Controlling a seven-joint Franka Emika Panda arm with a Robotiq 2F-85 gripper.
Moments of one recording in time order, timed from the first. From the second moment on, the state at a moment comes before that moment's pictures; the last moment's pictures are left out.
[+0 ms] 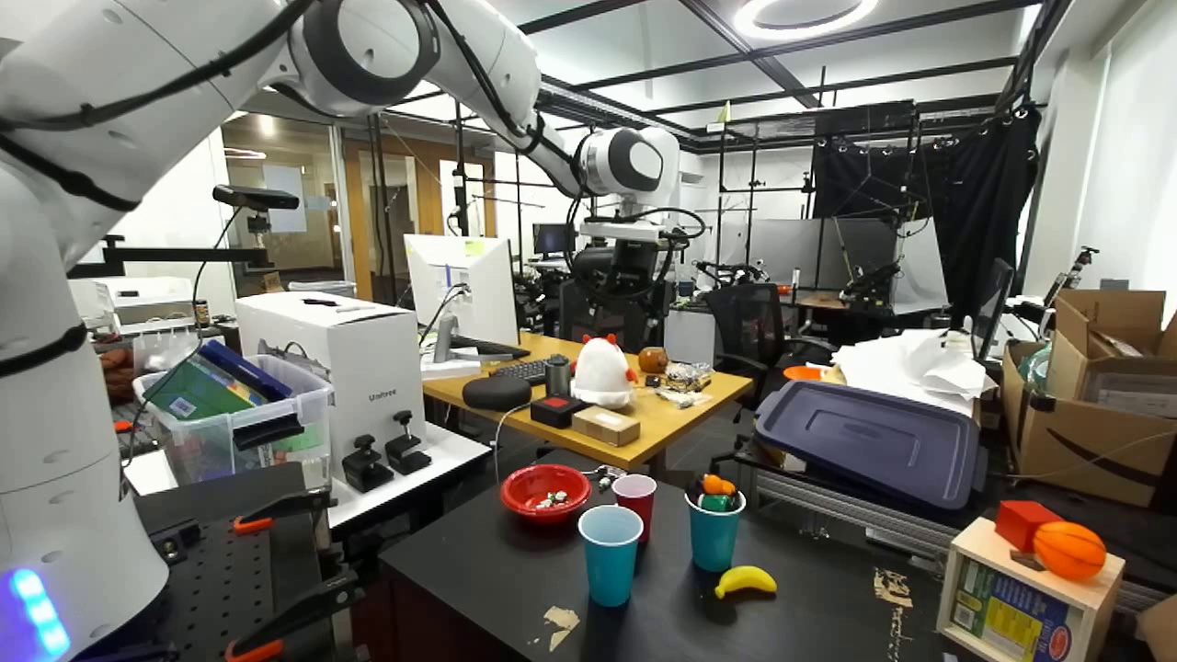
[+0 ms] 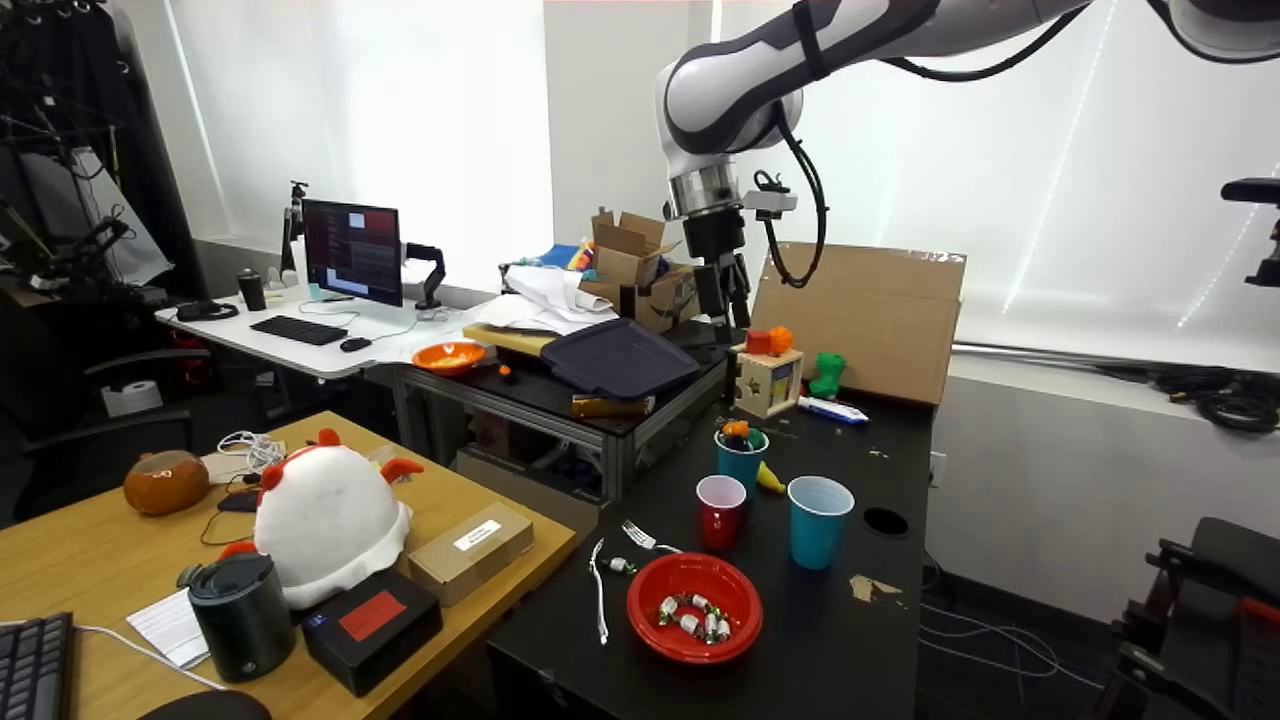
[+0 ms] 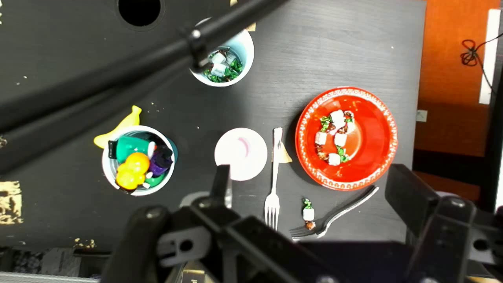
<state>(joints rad) 0.05 0.76 0.07 -1.20 -0.09 1.67 -0.32</state>
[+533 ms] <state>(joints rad) 0.06 0.76 0.08 -1.15 -0.09 1.58 -0.37</state>
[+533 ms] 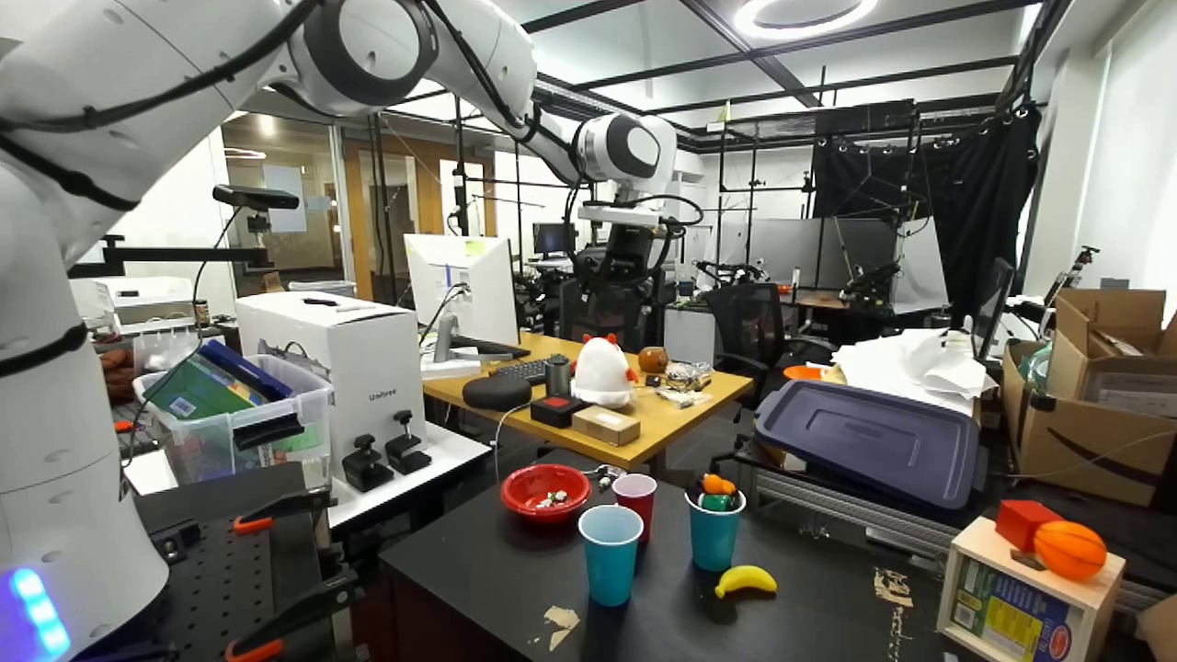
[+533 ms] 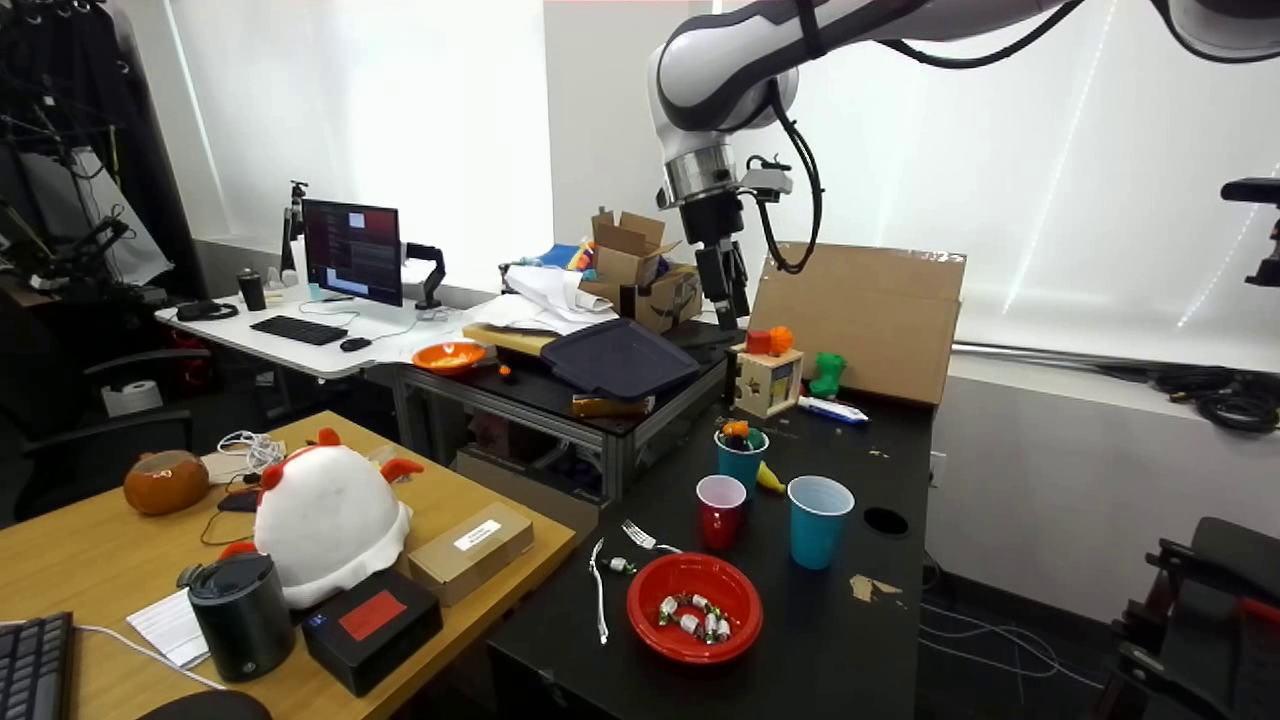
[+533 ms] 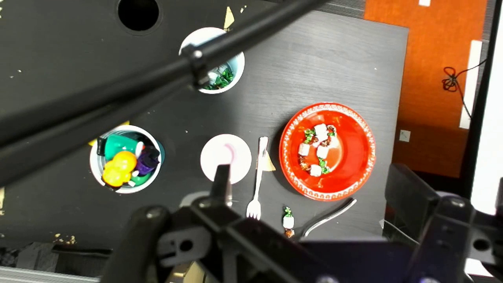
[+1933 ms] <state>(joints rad) 0.06 0.76 0.08 -1.15 -0.09 1.58 -0.37</state>
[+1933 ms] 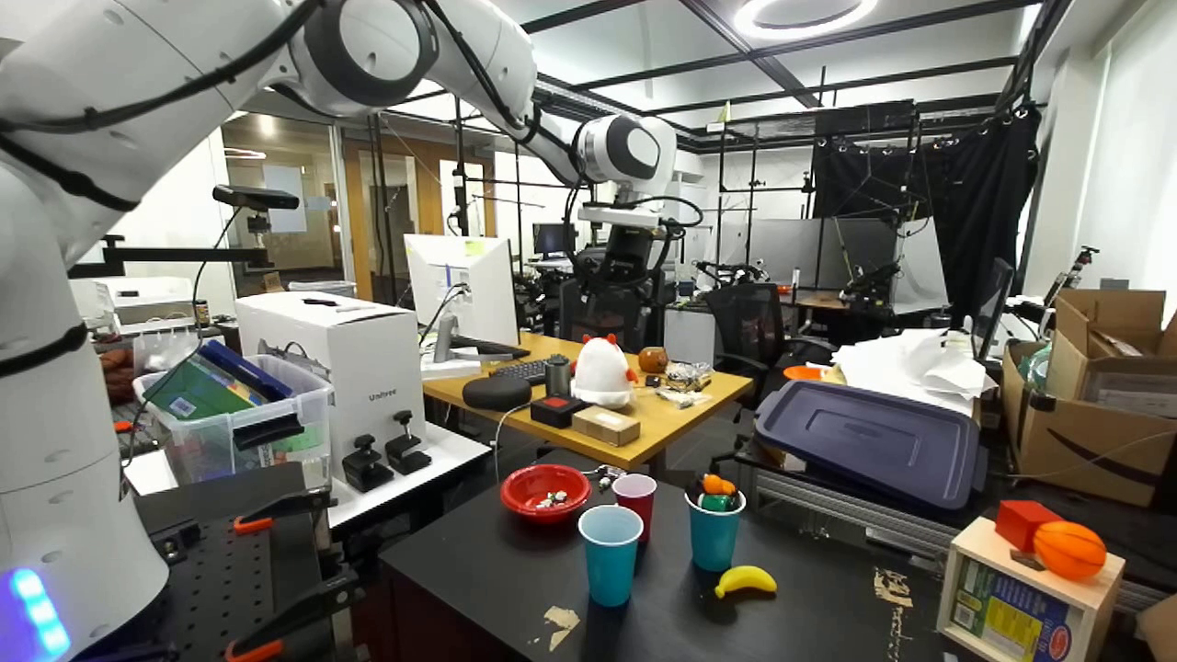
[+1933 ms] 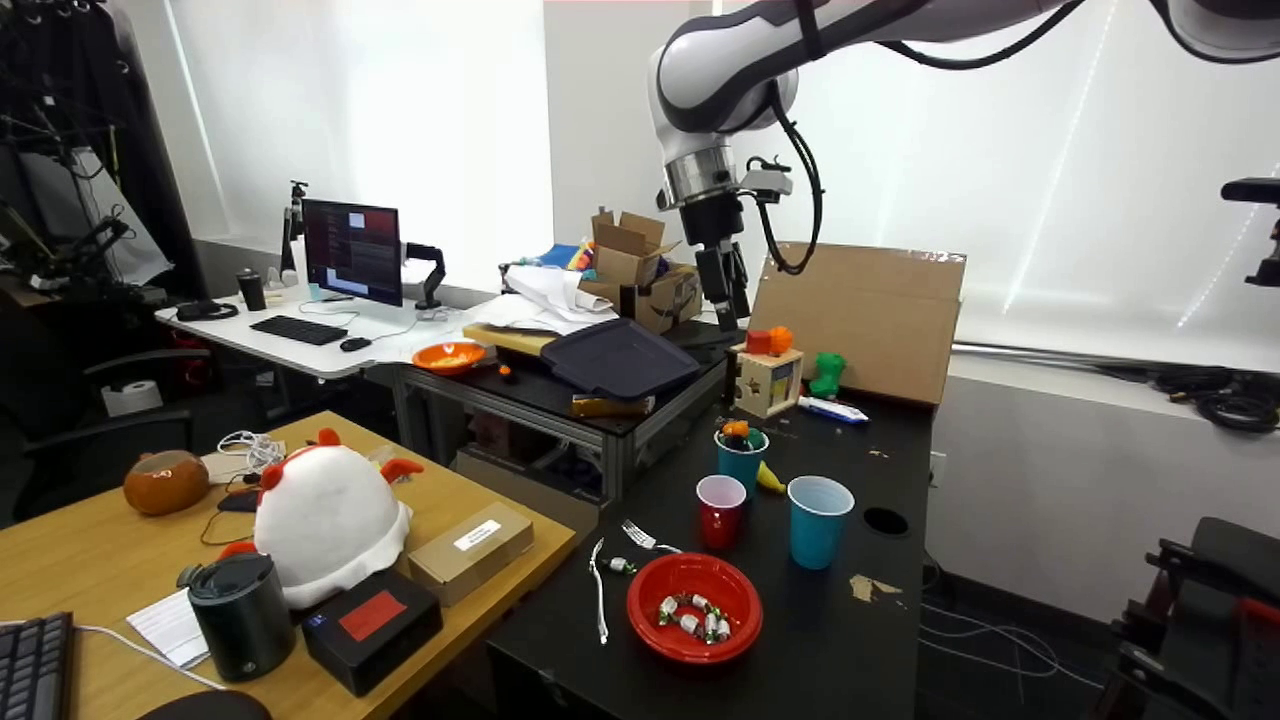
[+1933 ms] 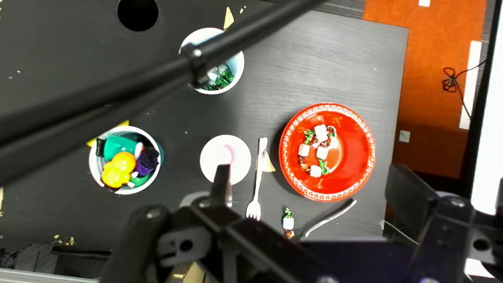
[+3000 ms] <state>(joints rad) 0.17 0.64 0.16 -1.64 -0.05 1.94 -0.19</state>
